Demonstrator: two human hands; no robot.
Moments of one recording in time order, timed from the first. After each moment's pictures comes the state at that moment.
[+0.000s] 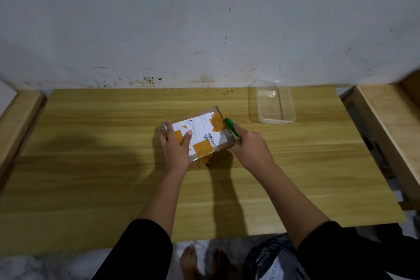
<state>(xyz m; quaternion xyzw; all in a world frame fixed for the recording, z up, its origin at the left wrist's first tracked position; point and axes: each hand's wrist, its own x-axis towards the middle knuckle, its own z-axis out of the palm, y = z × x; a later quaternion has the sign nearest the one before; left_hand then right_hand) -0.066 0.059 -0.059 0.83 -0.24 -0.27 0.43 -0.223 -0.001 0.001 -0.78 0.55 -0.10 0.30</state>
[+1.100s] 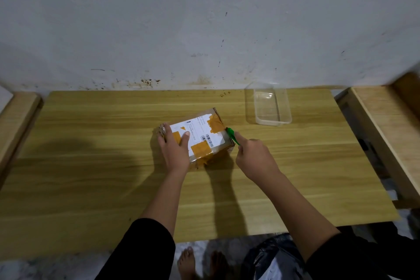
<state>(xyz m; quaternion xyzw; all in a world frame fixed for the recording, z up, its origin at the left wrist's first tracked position) -0.073 0.056 -0.053 0.83 -0.22 -0.27 0.44 -0.238 0.009 -0.001 -0.82 0.53 -0.03 0.23</state>
